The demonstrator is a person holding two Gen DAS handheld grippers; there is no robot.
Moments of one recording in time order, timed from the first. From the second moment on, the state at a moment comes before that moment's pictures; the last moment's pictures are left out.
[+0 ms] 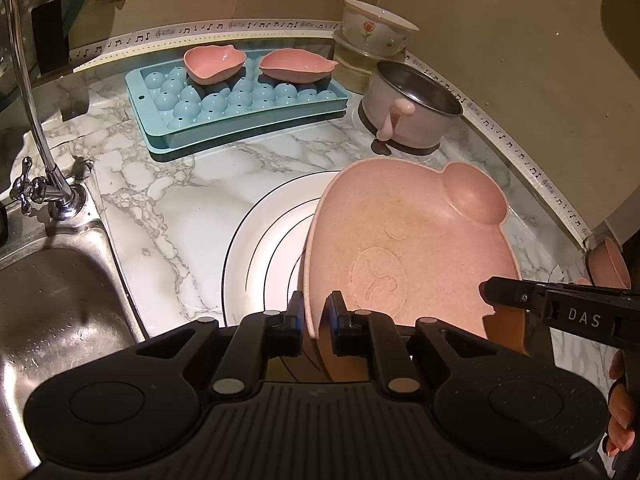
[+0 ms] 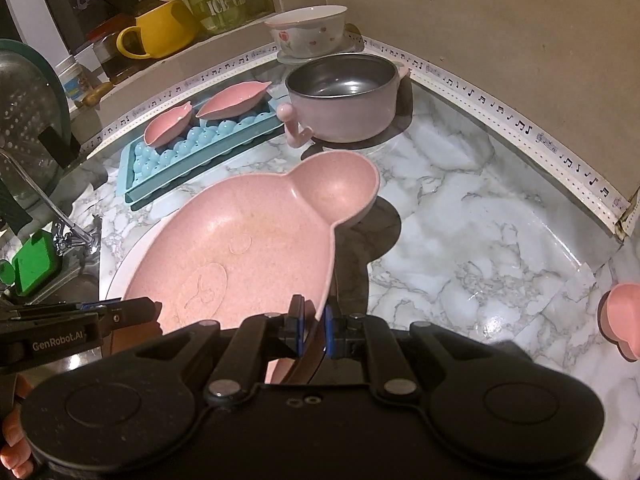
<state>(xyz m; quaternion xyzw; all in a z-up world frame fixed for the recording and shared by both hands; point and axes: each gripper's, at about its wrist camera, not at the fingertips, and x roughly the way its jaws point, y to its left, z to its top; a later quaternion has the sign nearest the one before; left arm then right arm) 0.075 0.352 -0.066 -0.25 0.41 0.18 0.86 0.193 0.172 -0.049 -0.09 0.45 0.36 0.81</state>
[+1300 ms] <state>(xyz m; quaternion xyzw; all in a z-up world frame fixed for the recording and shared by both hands) 0.047 0.282 -0.011 -0.19 0.37 0.19 0.89 0.146 0.114 0.003 -0.05 0.41 0.38 0.83</state>
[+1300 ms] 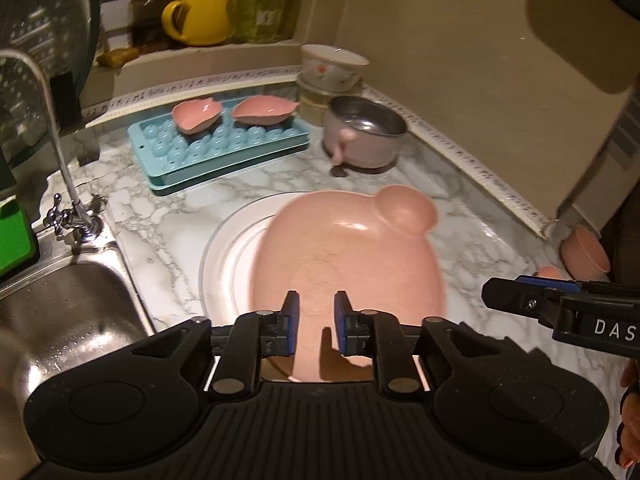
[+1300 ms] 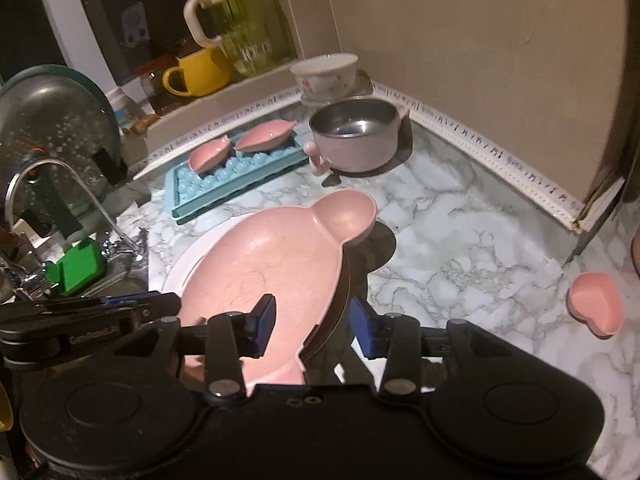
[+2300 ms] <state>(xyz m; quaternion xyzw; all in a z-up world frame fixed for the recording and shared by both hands) 0.057 0.043 0.042 -0.11 0.31 0.06 0.94 0.083 -0.132 0.049 -0.02 0.33 0.21 0.92</state>
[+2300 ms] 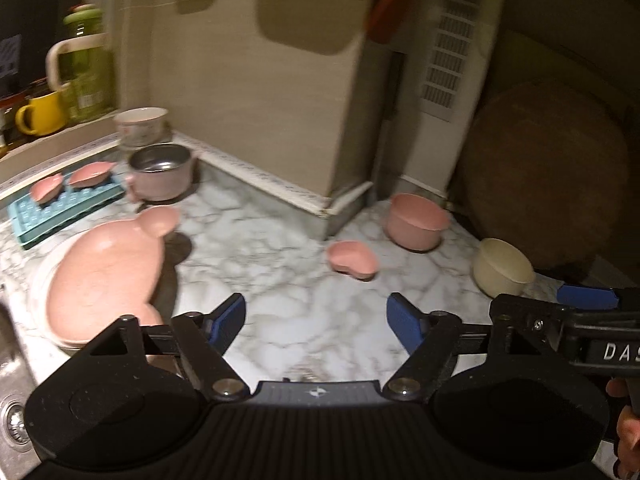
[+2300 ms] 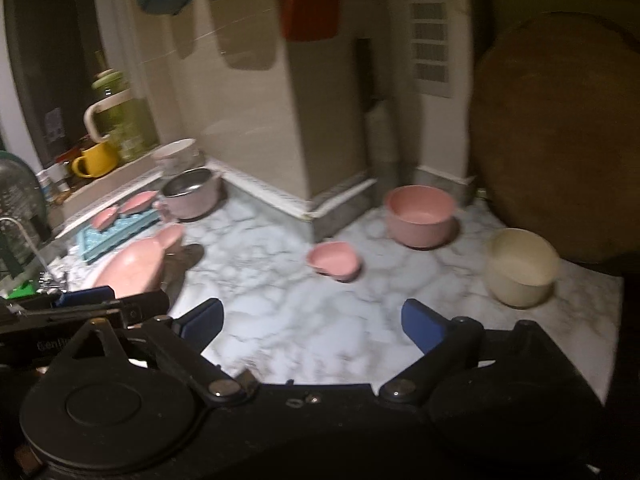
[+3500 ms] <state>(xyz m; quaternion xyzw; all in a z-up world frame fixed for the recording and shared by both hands) 0.309 -0.083 0.000 -0.01 0.42 -0.15 0.89 0.221 -0.265 0.008 0.06 0.42 -0.03 0.91</state>
